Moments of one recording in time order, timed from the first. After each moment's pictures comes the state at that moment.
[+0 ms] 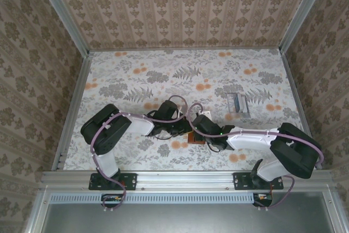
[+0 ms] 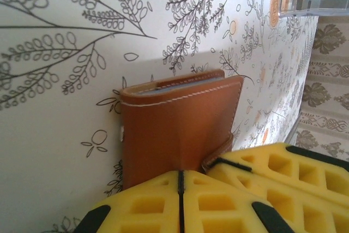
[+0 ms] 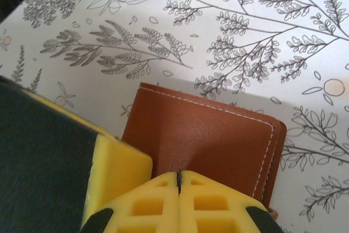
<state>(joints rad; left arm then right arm) -0.83 1.79 0.71 0.32 0.56 -1.02 0.89 1.42 0.58 -0.09 0.25 0.71</state>
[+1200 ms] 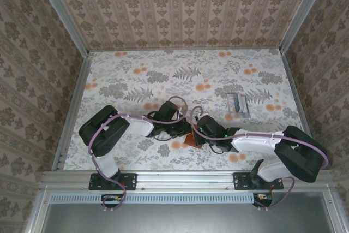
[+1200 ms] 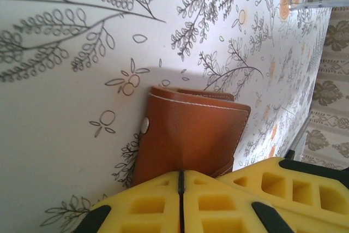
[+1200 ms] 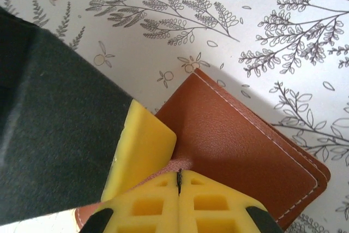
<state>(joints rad) -0.85 1.77 0.71 0.26 0.53 -1.00 0.86 1.36 0.48 0.01 0.09 0.58</state>
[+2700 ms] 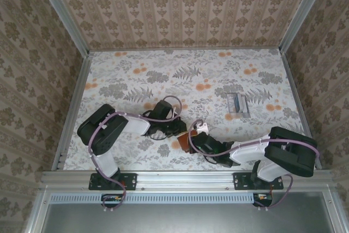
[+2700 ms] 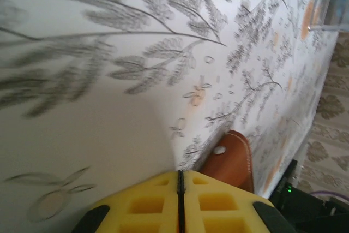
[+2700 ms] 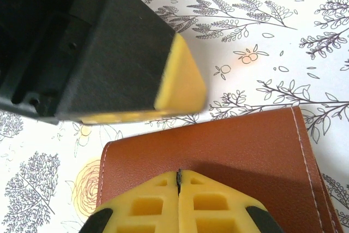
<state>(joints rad) -0.76 1.74 0.66 0.24 0.55 -0.99 1.09 1.46 0.33 0.41 0.34 0.76</state>
